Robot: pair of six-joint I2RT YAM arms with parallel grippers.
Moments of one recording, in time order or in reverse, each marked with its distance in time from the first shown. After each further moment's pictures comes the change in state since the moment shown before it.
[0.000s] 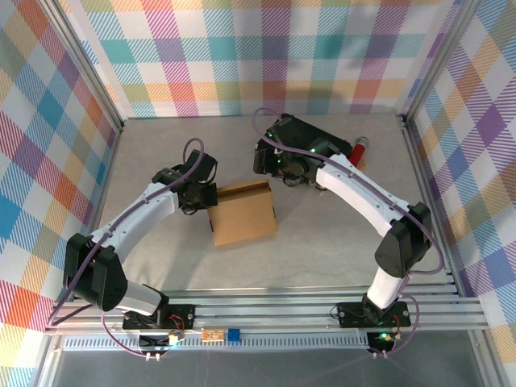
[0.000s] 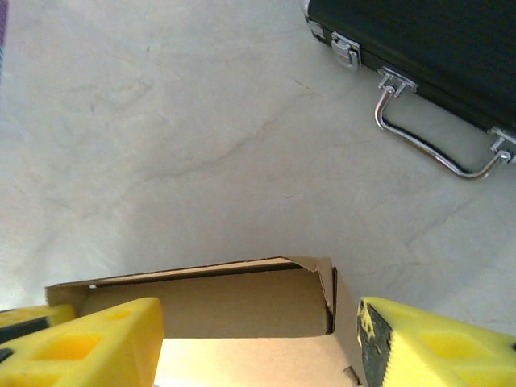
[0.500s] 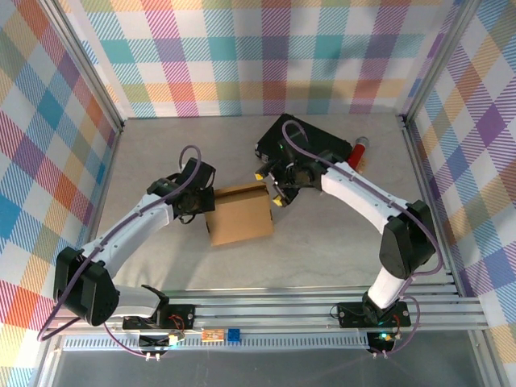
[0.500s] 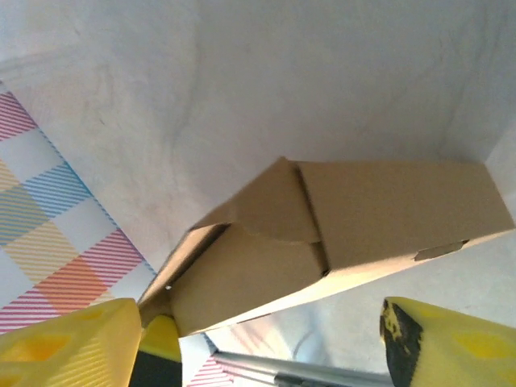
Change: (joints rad) left arm -0.034 -0.101 -0.096 0.056 -0.070 -0.009; right arm -0.059 -0.024 -0.261 0.151 -0.355 0.735
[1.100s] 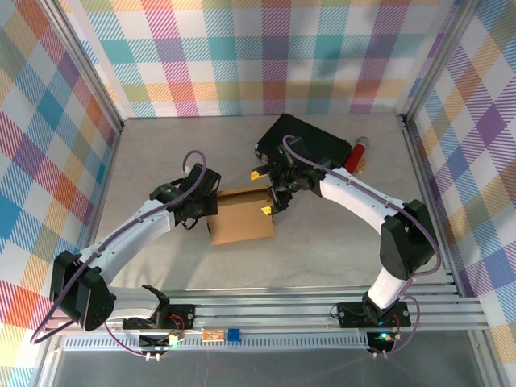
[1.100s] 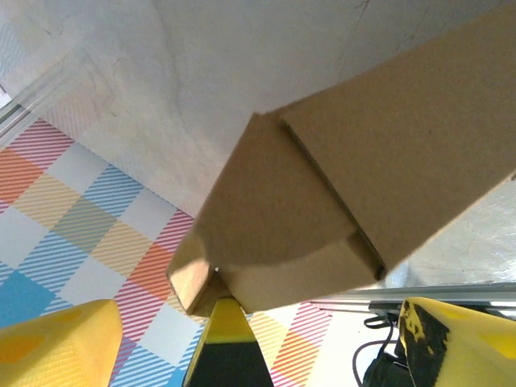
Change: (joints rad) left arm -0.070 -0.042 -0.029 0.017 -0.087 -0.026; right arm 0.000 -0.005 -0.080 0.140 -0.148 0.354
